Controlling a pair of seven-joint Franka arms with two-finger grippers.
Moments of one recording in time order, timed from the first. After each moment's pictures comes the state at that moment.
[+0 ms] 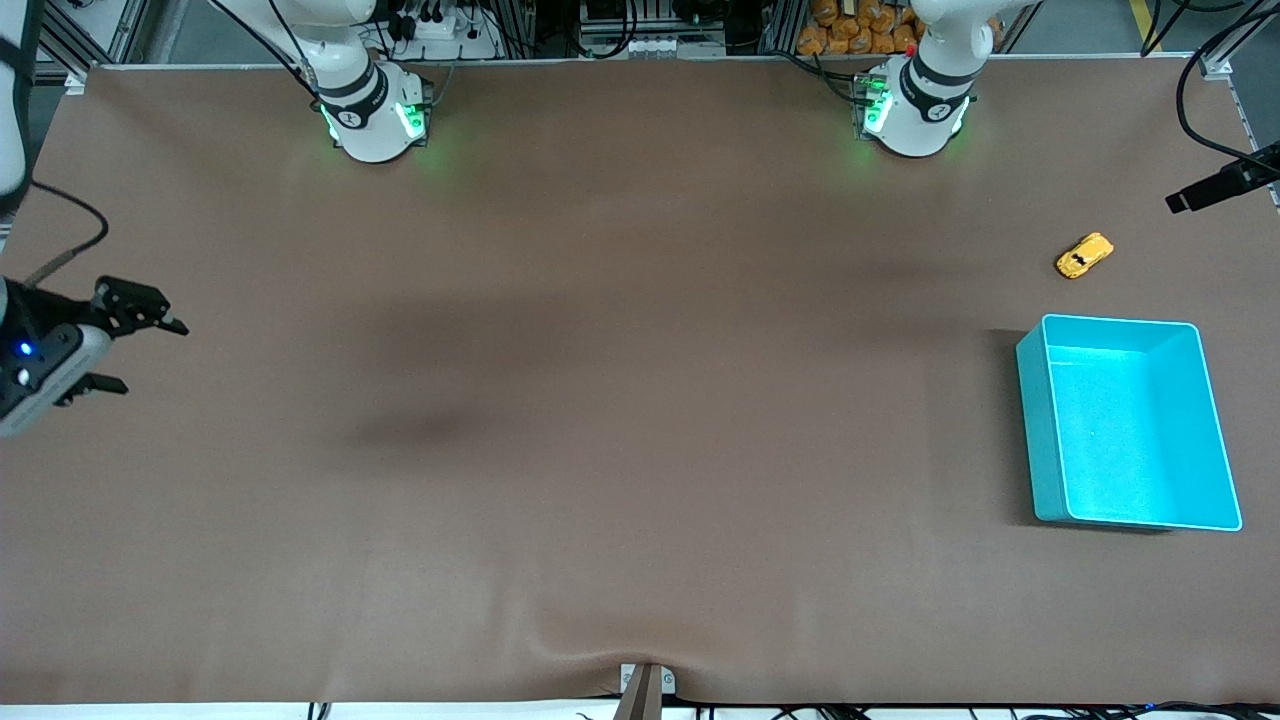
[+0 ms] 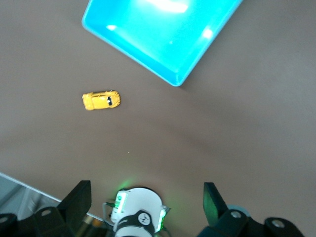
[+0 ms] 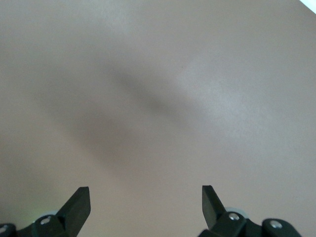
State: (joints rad) left arm 0.33 -0.15 -0.05 -1.86 0.01 1.46 -0.27; right arm -0.07 0.26 0.02 -1.35 0.11 1.50 -0.75
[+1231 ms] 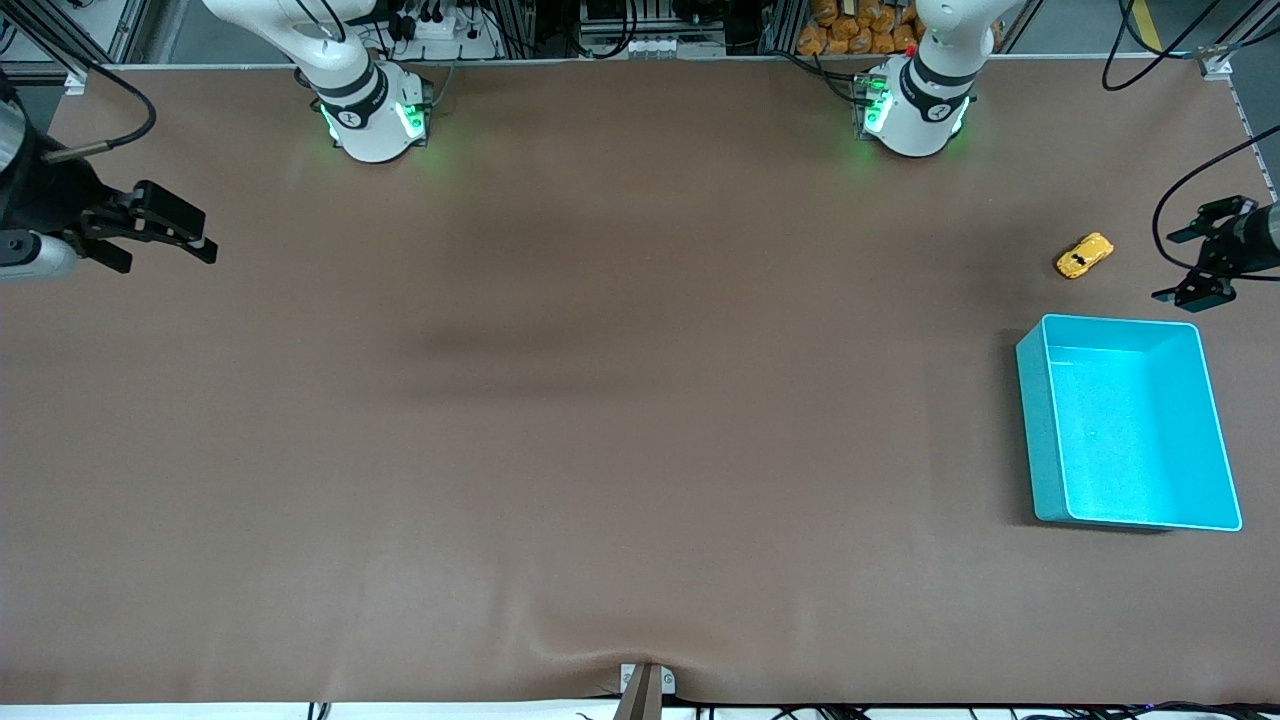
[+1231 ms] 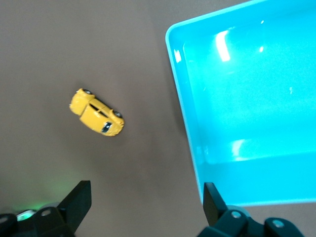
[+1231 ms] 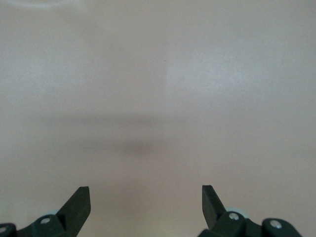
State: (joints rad) left arm 0.52 0.04 -0.06 -2.16 0.01 2.01 -0.82; right arm 0.05 -0.02 0.01 -1.54 0.11 1.52 0.03
